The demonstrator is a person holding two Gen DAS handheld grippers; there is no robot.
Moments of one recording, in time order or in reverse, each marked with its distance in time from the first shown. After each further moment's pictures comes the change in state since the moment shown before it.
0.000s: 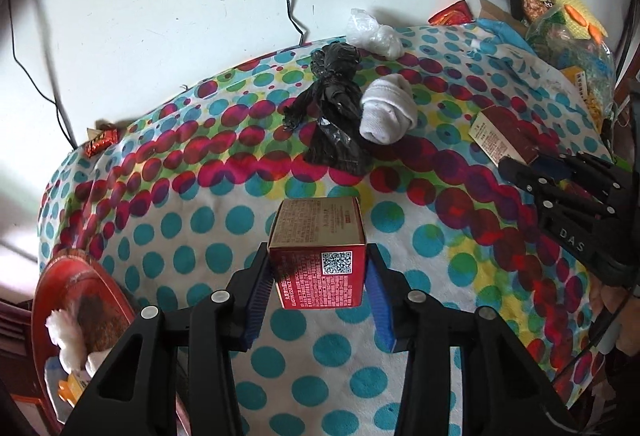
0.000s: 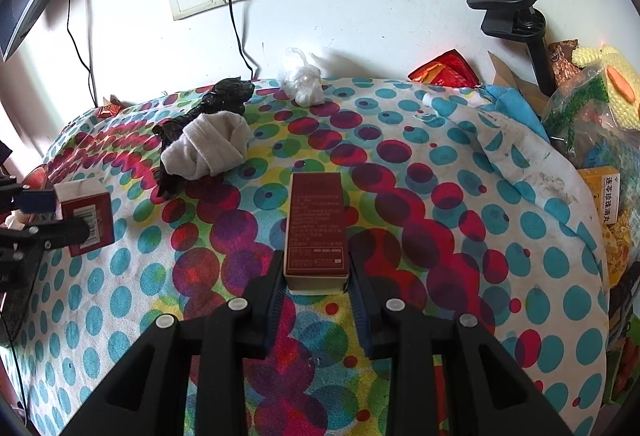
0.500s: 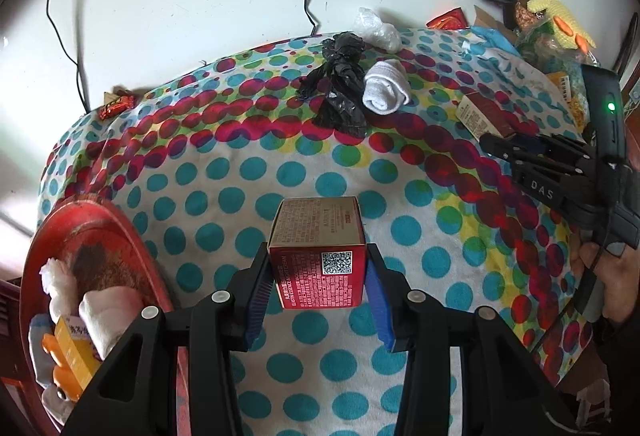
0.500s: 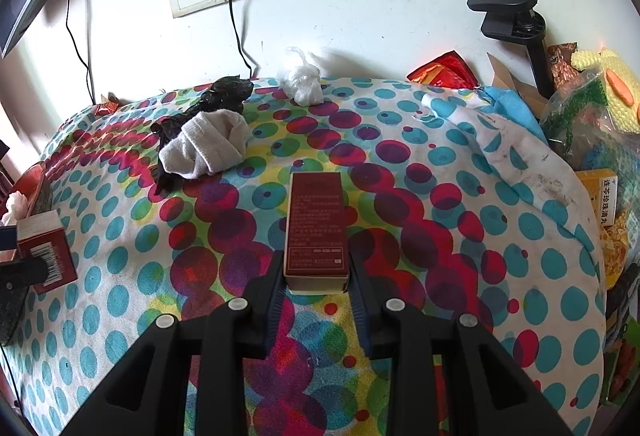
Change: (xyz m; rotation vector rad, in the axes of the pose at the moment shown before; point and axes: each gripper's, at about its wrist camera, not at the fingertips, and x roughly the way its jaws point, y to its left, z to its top) left arm -0.029 0.011 -0.042 -0.058 -0.020 -0.035; right arm 0.001 0.001 0.000 -0.008 0.001 -0.017
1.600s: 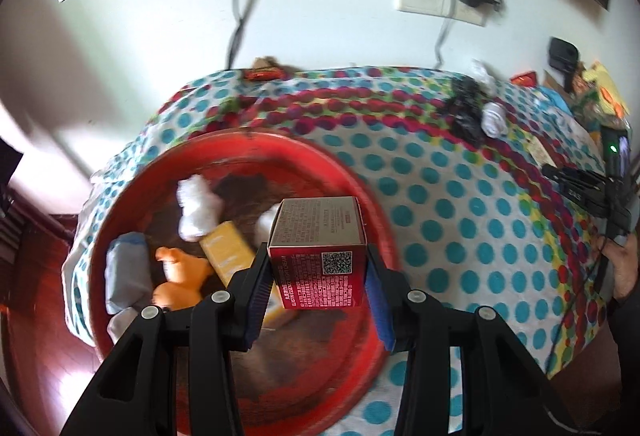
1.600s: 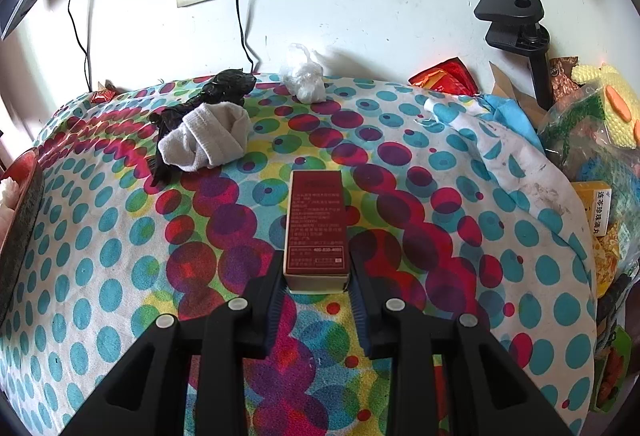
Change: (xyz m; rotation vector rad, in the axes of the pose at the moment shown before) left arm -0.091 0.129 -0.076 -0.240 -0.092 0.162; right arm 0.001 0.009 0.000 -0.041 0.007 -0.041
